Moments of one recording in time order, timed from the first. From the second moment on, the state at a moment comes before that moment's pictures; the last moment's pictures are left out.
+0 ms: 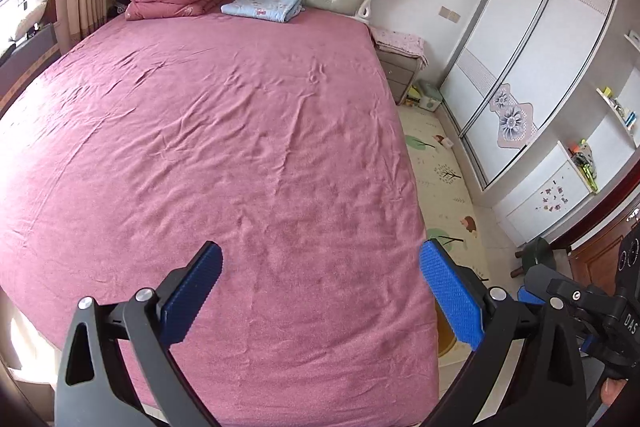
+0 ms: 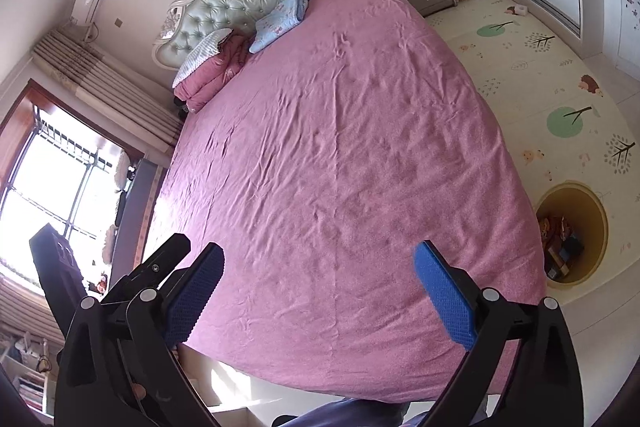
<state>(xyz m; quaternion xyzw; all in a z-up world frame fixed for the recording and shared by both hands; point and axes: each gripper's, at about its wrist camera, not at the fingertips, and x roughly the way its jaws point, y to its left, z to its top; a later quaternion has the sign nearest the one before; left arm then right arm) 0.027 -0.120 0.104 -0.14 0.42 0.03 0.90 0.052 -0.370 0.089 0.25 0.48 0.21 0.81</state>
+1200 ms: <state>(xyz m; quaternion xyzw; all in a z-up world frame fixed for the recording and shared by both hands) 0.033 -0.091 0.105 -0.10 0.43 0.07 0.89 0.056 -0.339 0.095 0.20 0.48 0.20 0.83</state>
